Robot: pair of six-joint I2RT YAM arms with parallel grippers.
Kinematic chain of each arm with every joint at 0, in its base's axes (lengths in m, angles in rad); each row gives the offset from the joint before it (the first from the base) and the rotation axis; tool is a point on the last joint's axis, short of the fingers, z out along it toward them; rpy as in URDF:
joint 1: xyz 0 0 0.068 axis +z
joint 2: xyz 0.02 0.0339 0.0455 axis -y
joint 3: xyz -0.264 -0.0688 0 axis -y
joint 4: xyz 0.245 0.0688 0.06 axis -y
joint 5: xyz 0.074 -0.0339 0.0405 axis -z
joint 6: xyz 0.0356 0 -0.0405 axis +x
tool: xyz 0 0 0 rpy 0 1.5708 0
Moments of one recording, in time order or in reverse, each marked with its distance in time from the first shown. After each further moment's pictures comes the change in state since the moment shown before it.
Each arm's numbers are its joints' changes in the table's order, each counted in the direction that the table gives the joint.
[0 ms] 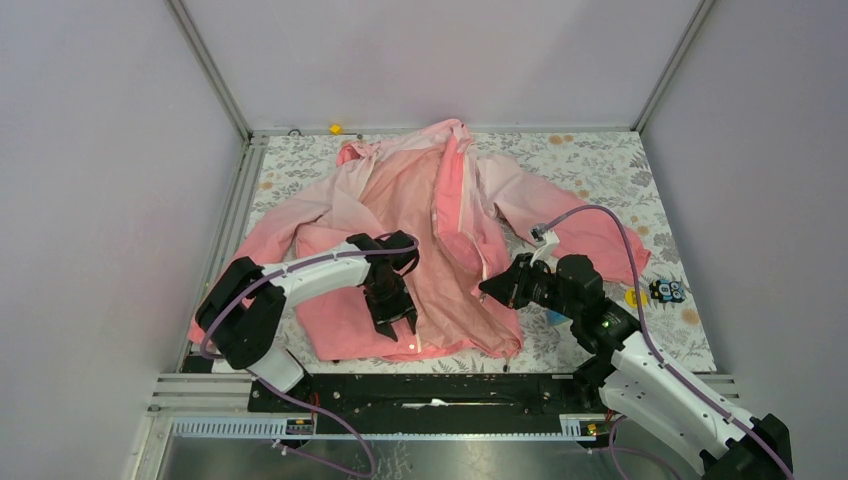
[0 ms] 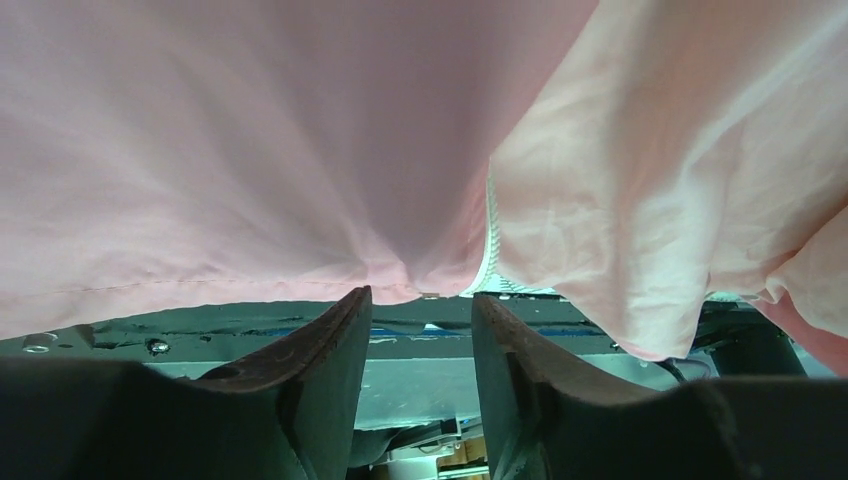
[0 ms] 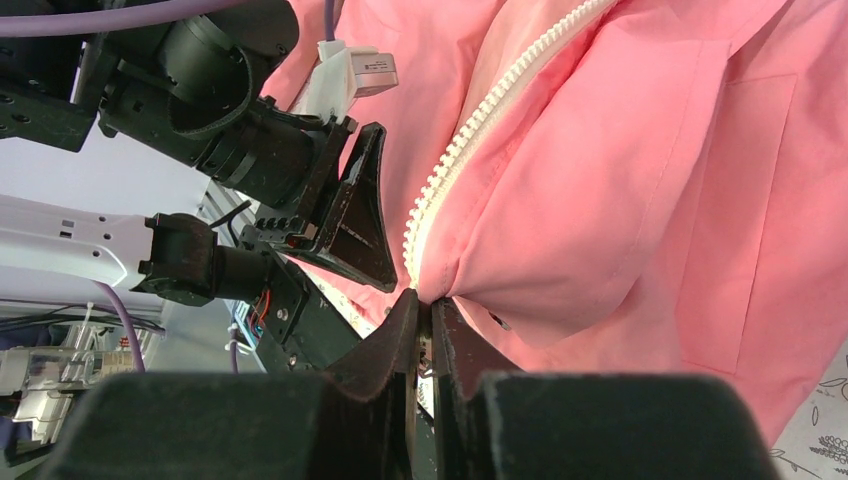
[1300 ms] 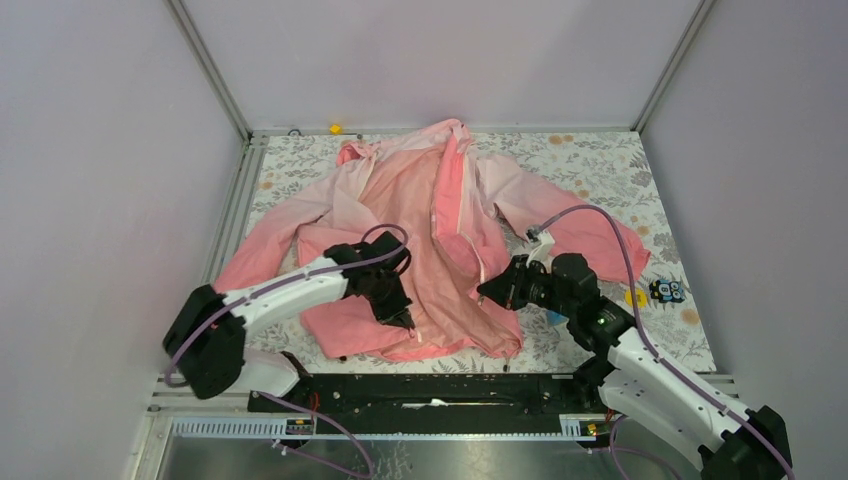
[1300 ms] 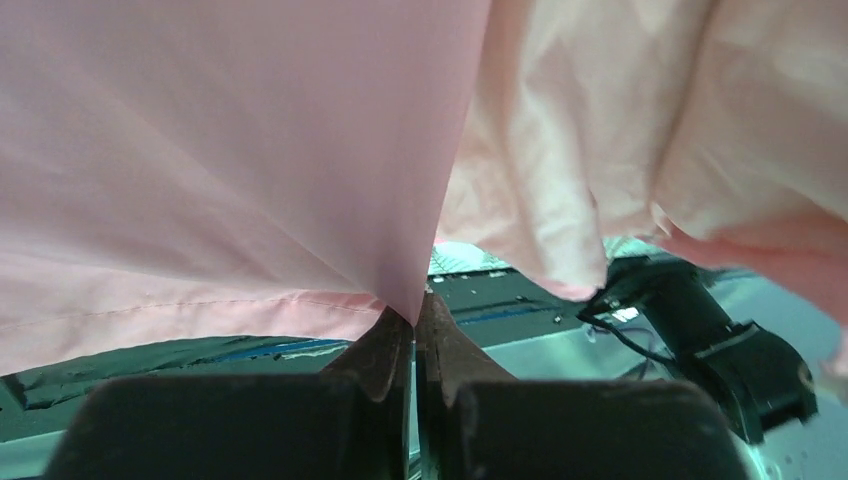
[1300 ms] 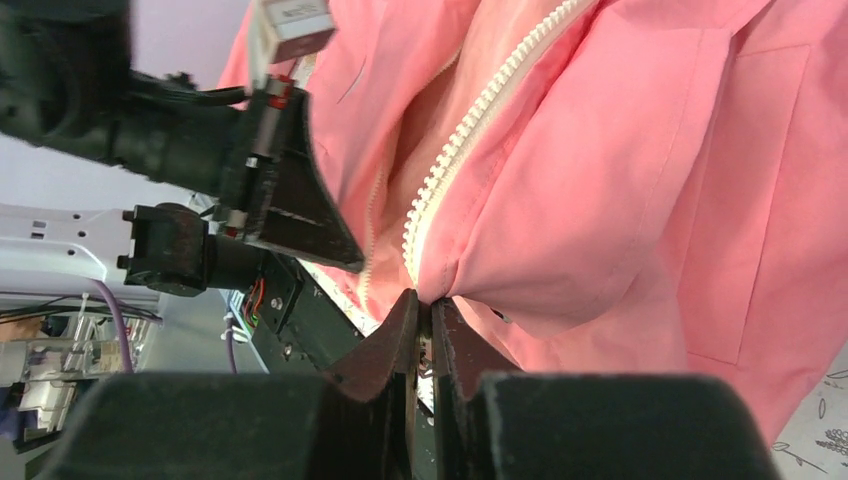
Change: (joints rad) left arm -0.026 0.156 -0.066 0.134 -0.034 -0.044; right arm 0.000 -0.038 -0.006 0.005 -0.021 0.000
